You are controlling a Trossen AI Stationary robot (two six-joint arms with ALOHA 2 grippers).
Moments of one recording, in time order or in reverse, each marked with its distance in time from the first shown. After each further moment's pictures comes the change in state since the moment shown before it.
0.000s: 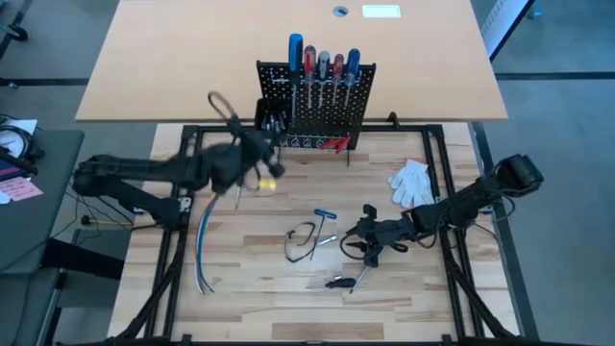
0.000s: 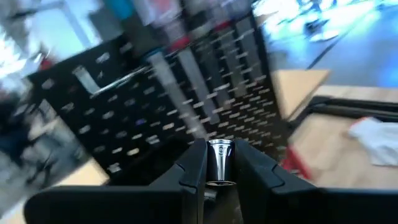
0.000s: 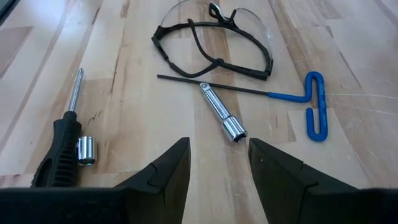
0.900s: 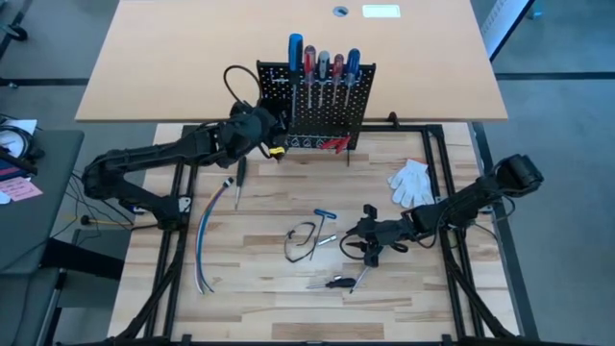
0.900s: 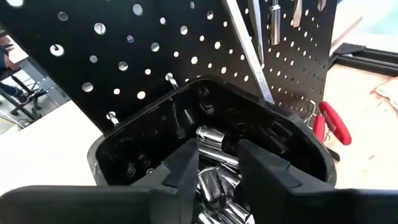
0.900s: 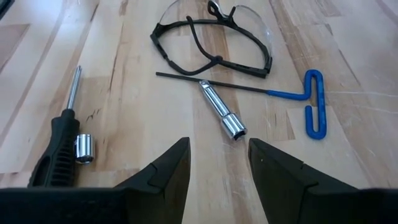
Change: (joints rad) left arm 0.256 0.097 0.129 -0.338 0.226 -0.244; right arm 0.002 0.000 0.000 -0.007 0.000 0.000
